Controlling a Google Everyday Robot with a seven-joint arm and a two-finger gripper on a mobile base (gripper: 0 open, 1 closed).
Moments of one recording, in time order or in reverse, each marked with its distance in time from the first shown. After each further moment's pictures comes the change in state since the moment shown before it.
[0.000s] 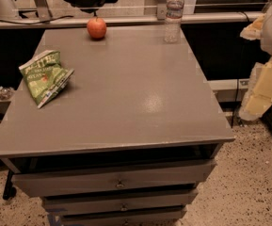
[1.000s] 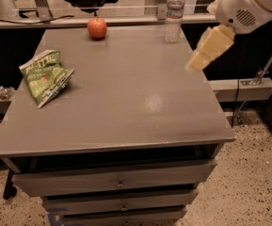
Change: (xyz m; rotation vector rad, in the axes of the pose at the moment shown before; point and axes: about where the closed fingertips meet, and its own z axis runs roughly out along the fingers) arm -0.077 -0.089 0.038 0.080 -0.288 0.128
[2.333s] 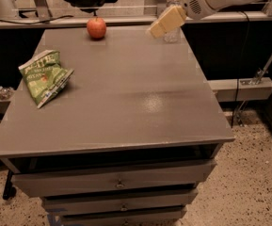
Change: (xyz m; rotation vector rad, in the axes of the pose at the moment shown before) arm -0.083 -0.096 0.081 0.134 -0.326 0.168
